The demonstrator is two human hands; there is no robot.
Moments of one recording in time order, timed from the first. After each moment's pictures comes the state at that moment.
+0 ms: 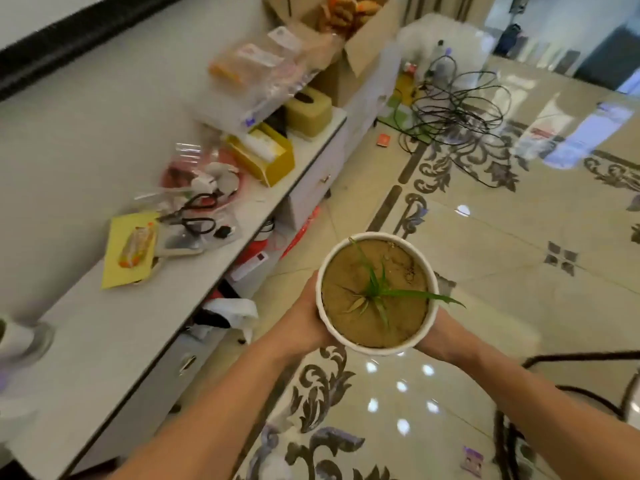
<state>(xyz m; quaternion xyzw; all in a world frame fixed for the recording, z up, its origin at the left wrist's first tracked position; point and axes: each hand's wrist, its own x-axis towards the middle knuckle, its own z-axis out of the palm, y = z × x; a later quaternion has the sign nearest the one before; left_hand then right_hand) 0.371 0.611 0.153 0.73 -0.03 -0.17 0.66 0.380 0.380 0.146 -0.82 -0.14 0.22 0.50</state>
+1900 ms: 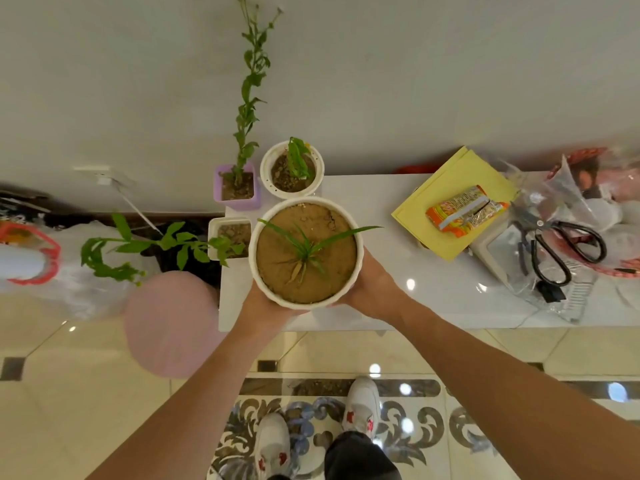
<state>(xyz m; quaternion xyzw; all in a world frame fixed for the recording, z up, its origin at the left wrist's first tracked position) 0.191 1.009 -0.019 0.50 0.62 0.11 0.60 0.395 0.961 -0.062 -0.60 -0.55 0.44 0.37</state>
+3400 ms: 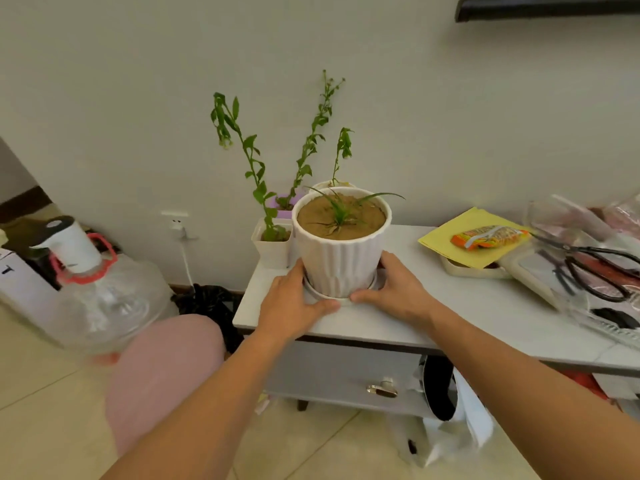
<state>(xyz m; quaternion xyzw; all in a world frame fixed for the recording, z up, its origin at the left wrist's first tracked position) 0.172 0.998 -0.107 0.79 0.51 0.24 0.24 0.399 0.955 -0.110 -0.64 -0.62 0.26 0.38</state>
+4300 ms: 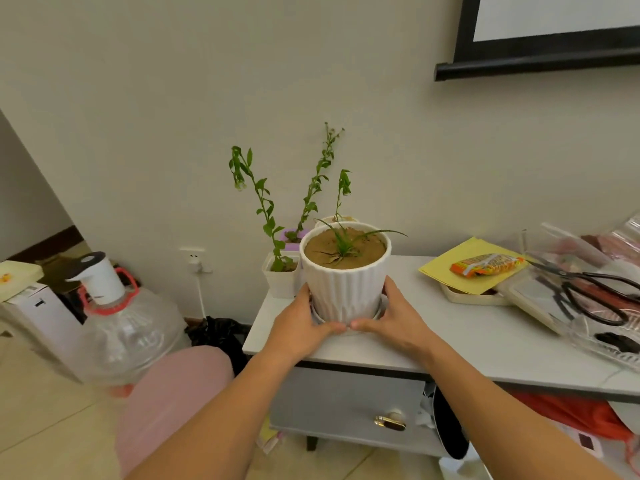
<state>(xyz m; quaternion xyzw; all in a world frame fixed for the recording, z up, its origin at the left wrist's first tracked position) 0.177 0.992 -0.089 0.76 0.51 0.25 0.31 0.384 0.940 -0.106 -0.60 -0.59 0.29 0.46</state>
